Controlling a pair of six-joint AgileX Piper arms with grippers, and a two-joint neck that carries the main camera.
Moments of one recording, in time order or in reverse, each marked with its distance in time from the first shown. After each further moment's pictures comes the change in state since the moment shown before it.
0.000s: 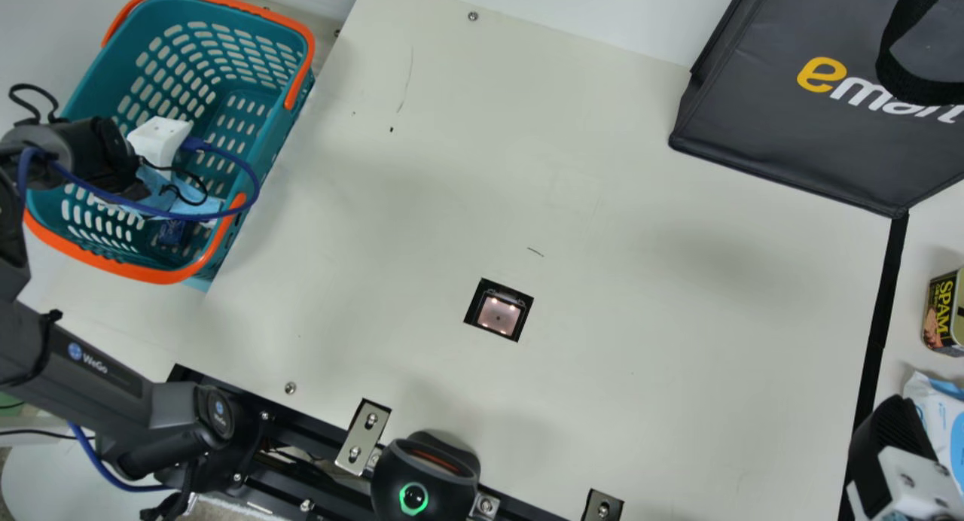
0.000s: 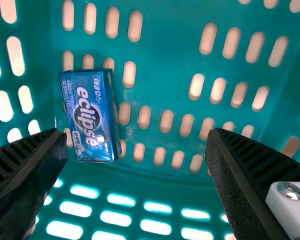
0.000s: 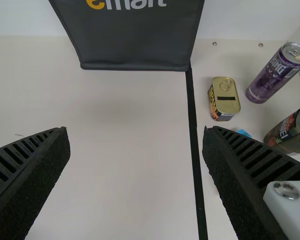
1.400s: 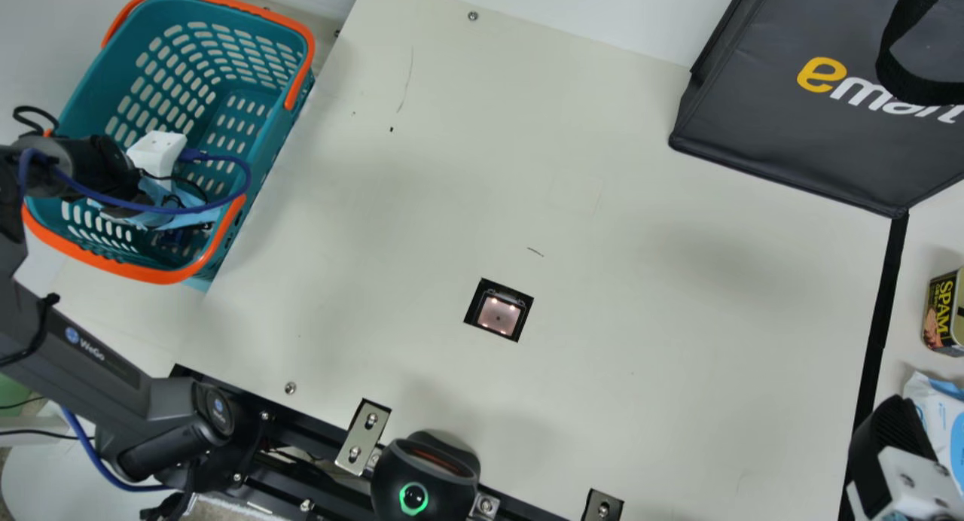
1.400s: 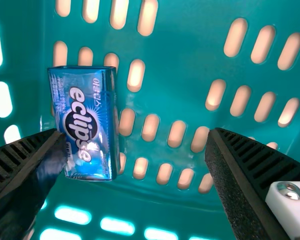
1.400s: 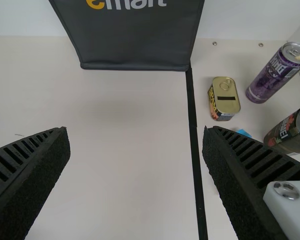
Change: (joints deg) left arm 3.2 5.2 -0.1 -5.6 -5.2 4.3; right arm 0.0 0.0 0.0 0.0 0.0 0.0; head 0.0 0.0
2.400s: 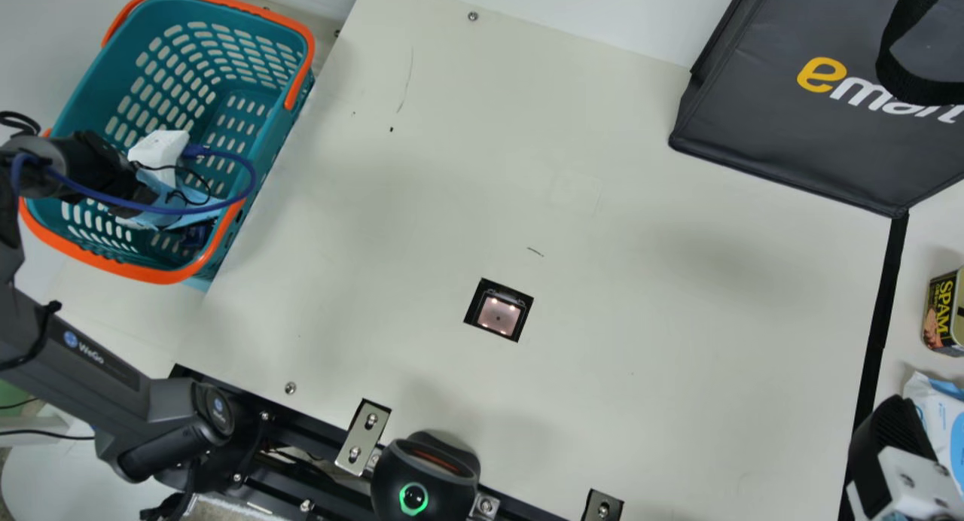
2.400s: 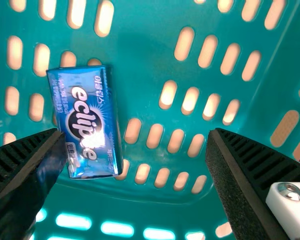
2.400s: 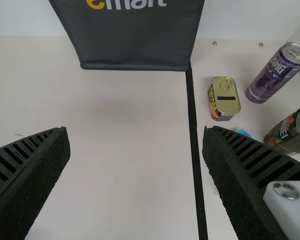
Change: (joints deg) left arm 0.4 -1.7 0.2 -13.6 4.8 8.5; right arm 0.0 0.0 0.0 0.0 0.0 0.0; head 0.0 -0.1
